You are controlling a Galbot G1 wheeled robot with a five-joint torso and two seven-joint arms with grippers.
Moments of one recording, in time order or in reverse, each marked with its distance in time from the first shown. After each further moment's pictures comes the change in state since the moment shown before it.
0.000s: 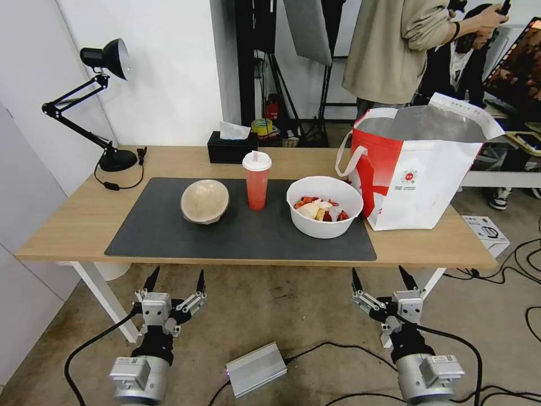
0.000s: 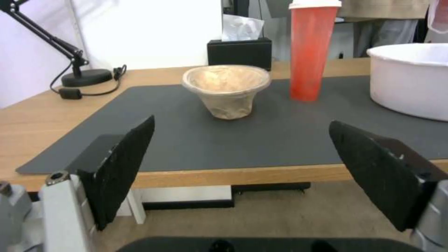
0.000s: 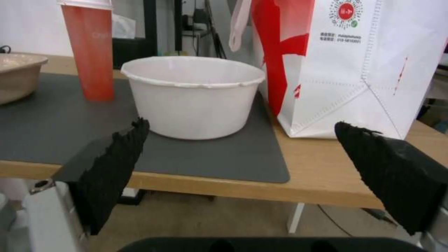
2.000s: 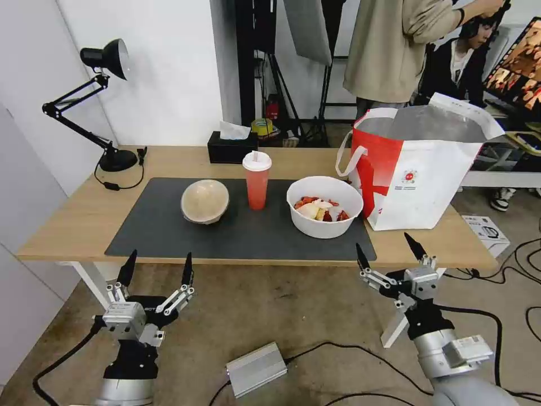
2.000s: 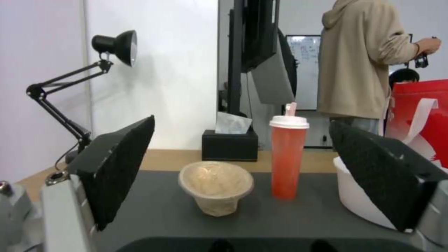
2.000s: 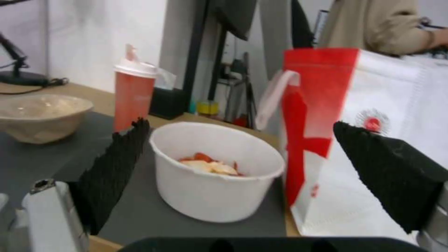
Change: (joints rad) left arm 0.130 -0.061 -0.023 -0.128 -0.070 -0.300 0.074; right arm 0.117 -0.300 0.036 0.055 0.132 -0.004 -0.003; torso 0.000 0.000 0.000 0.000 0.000
